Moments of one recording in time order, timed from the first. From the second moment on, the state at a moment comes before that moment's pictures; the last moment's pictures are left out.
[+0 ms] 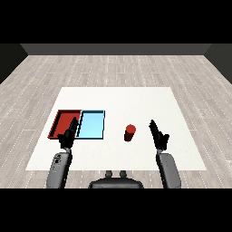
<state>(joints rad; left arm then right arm) -0.01 0.14 -0.01 -1.60 0.02 0.02 0.00 0.00 -0.09 0.02 -1.54 0.00 0.01 0.00</state>
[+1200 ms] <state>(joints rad) -0.03 0.07 0.04 -1.58 0.04 -0.03 -0.41 0.10 -0.20 -0.22 -1.59 -0.20 0.34 -0.40</state>
